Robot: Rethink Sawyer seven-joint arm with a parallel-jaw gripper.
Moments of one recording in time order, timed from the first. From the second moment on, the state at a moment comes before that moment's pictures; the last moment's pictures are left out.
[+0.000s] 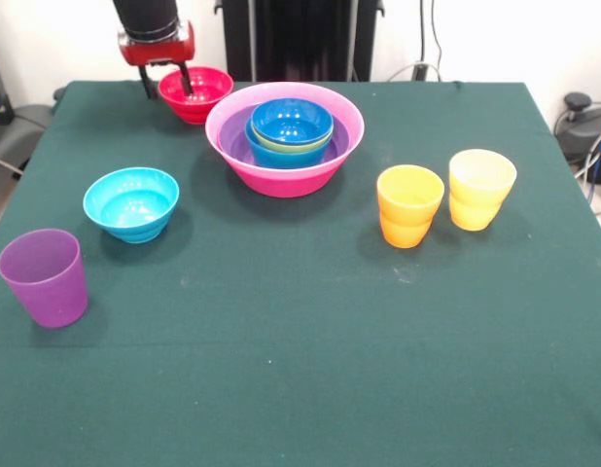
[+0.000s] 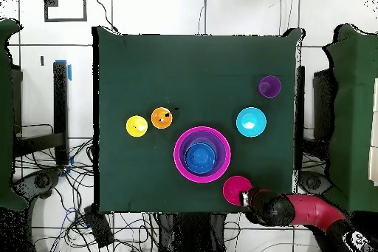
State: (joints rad) arm -1.11 -0.49 0.31 1.97 -0.89 0.44 1.63
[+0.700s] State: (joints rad) arm -1.14 -0.46 0.33 1.96 -0.90 0.41 1.63
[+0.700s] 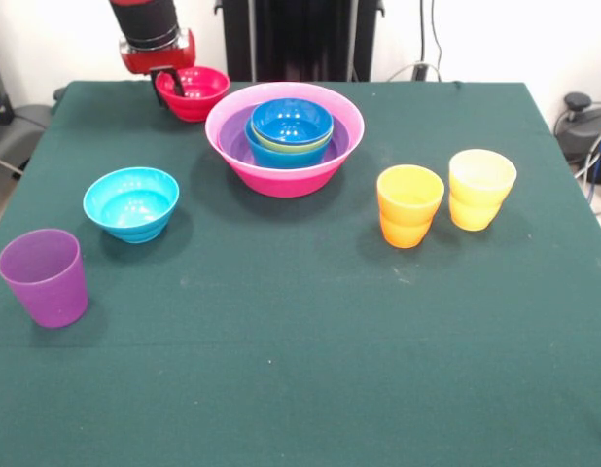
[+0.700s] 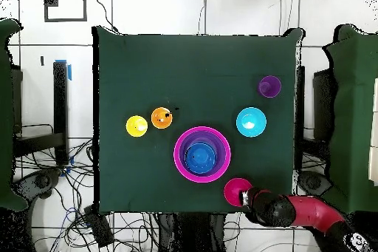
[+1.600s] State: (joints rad) arm -1.13 -0.47 0.32 1.96 -0.90 0.40 1.63
